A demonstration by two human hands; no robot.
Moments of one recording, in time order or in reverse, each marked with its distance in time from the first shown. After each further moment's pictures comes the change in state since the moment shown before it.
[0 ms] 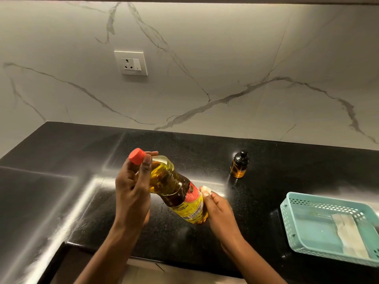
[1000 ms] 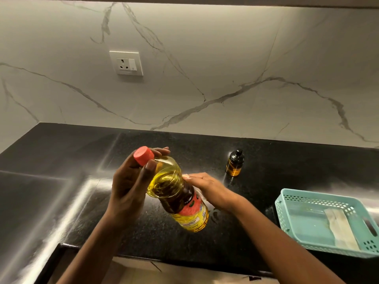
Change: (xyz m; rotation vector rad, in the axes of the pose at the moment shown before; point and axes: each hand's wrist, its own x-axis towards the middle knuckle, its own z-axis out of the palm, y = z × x) left_hand 0.000 0.025 -0.007 -0.097 -0.358 0.216; right_hand 0.051 -0.050 -0.023 -0.203 -0.600 -0.163
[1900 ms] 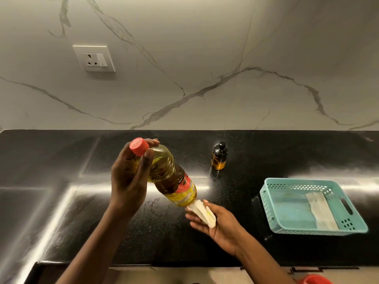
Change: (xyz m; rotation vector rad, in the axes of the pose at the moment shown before) left_hand 0.032 -0.046 0.030 0.179 -0.002 0.028; right_hand -0.063 0.108 0.026 1.006 0.426 0.401
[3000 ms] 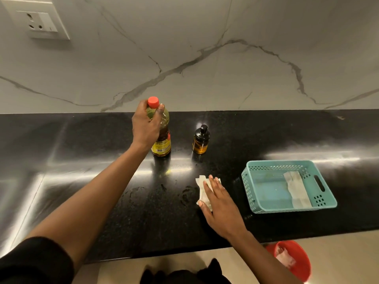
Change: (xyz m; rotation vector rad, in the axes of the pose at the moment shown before) left_hand 0.114 -0.126 0.086 0.346 0.008 -0.257; right_hand 0.013 0.020 -0.099 -1.765 0.425 -0.504
